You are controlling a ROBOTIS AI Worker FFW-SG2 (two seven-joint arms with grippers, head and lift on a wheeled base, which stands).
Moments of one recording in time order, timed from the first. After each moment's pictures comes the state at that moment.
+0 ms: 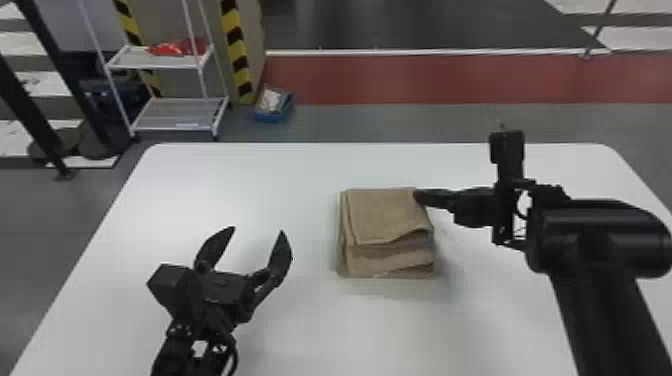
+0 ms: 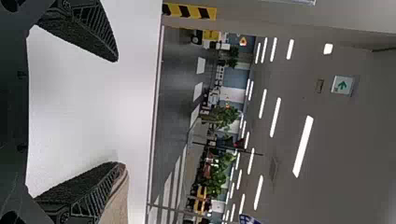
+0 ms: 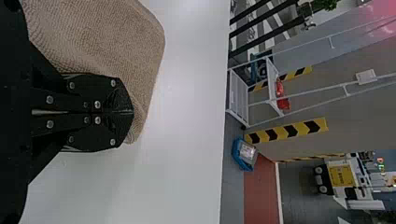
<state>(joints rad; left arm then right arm) 0.28 0.11 -0.10 -1.64 0.21 -0.19 -0.11 -0.37 0.00 -0.10 -1.35 0.16 0.73 0.74</state>
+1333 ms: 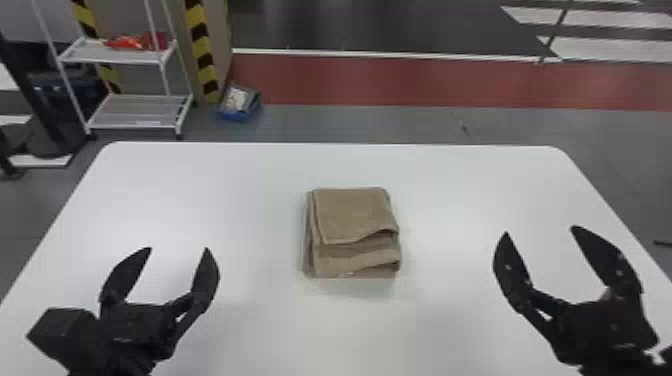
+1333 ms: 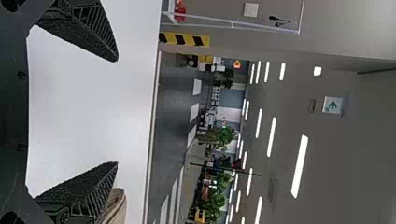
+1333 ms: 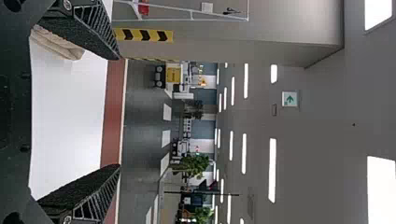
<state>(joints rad) 0.48 0.07 0.02 -1.85 0.18 -0.18 -0.11 0.65 0.00 -0.20 -2.15 -0.11 -0.19 0.27</state>
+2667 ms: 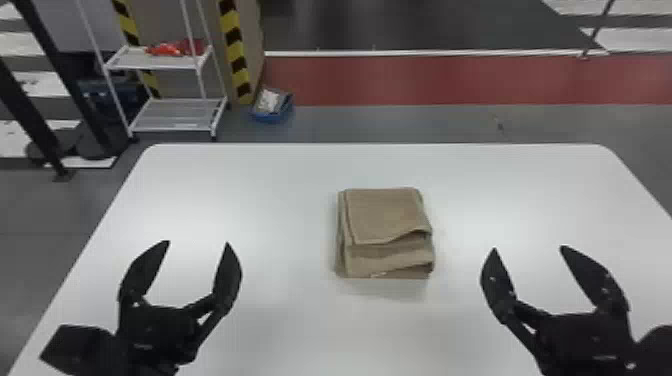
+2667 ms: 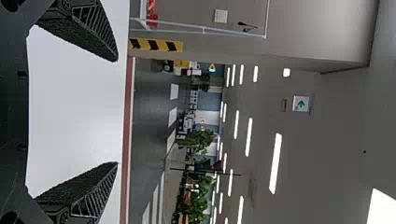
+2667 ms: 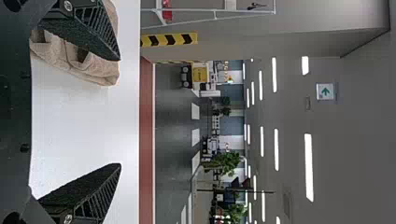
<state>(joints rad) 0.57 0.06 0.03 -1.95 0.14 -0.28 -0.09 0.66 0.00 -0.04 -2.17 -0.04 -0.05 0.12</state>
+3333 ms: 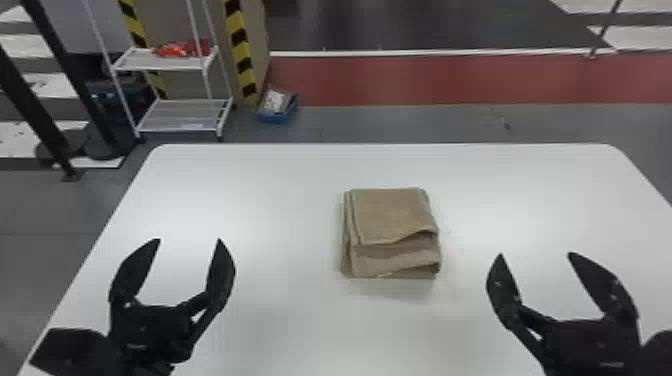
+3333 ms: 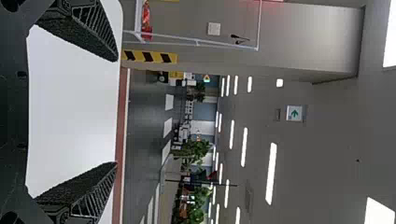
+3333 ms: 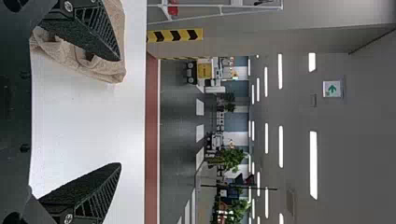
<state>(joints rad) 0.59 0.04 0.06 -1.99 0.13 -0.28 -0.07 0.67 0.00 -0.02 -2.18 -0.02 -0.03 0.09</state>
